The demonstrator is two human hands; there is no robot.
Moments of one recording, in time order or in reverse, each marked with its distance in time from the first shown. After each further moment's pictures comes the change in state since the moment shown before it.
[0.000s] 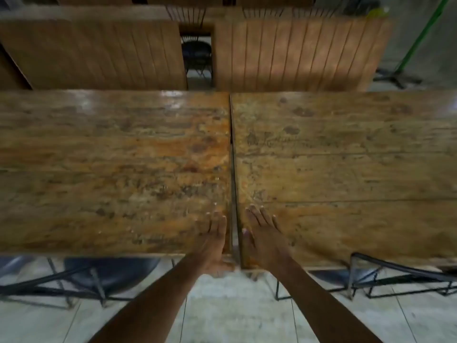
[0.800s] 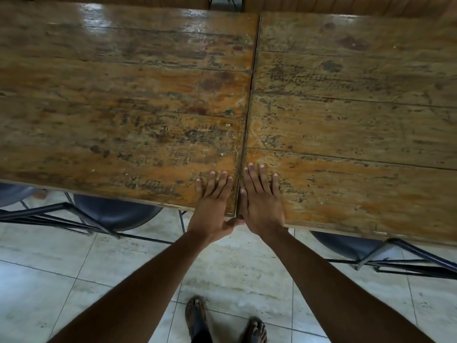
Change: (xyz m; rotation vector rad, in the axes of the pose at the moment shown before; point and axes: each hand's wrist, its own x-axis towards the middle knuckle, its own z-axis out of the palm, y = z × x) left_hand 0.015 0.008 0.076 -0.225 0.329 -0.029; right_hand 0.029 0.033 0.098 -0.165 -0.014 -0.079
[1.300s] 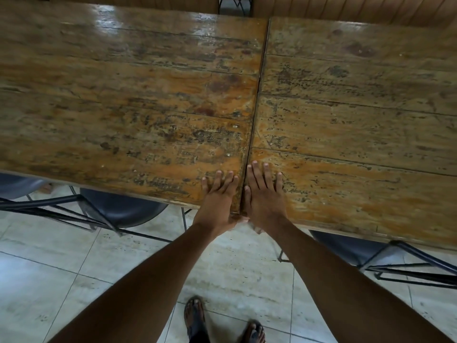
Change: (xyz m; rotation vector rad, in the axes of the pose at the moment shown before) left_hand 0.007 0.002 -0.012 -0.023 -0.085 -0.054; right_hand 0.013 -0.001 -0.005 -0.002 -0.122 -0.005
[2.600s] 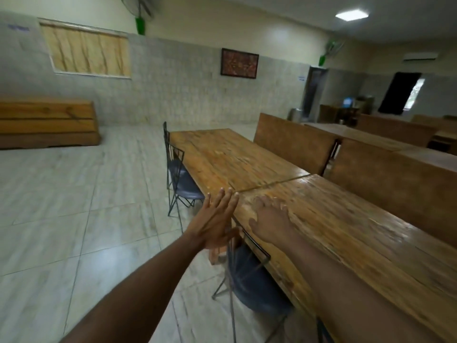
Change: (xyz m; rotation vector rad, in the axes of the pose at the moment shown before) left_hand -0.481 -0.647 -0.456 0.366 0.555 -0.638; right_hand 0.110 -0.943 -0.163 -0.153 0.060 -0.844
